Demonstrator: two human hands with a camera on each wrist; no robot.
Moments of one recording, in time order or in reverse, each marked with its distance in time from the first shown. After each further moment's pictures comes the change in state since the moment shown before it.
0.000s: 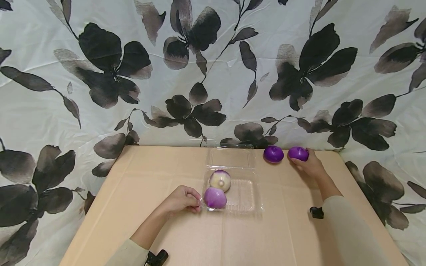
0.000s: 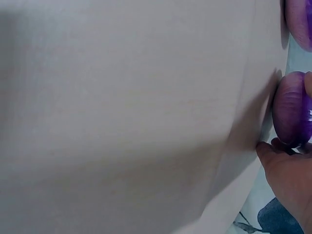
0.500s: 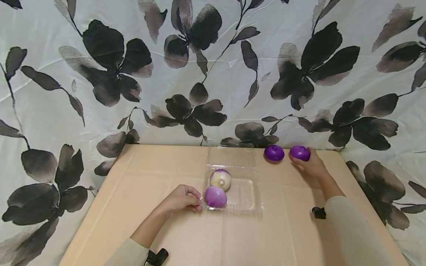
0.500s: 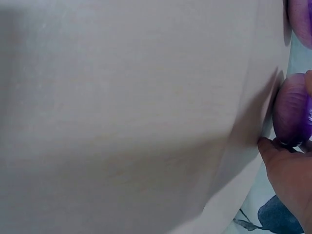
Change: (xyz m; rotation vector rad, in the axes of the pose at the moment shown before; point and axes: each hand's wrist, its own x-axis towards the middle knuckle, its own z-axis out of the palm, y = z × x) left_hand 0.005 0.002 -0.006 -0.006 -0.003 -0.009; right_hand -0.001 0.001 -0.001 0.013 0.008 -0.012
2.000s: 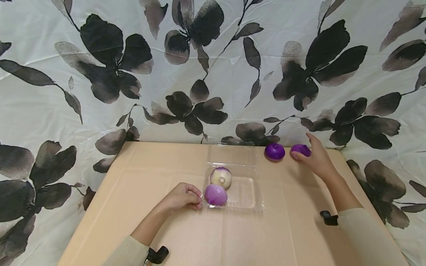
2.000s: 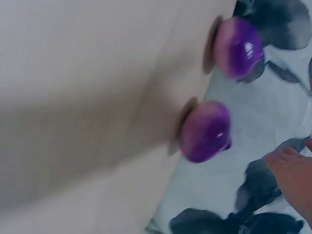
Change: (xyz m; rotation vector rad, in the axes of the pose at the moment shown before) left_hand 0.010 -0.001 0.002 -0.009 0.021 0.006; right_hand -0.029 -0.072 -0.026 -0.078 0.153 -0.320
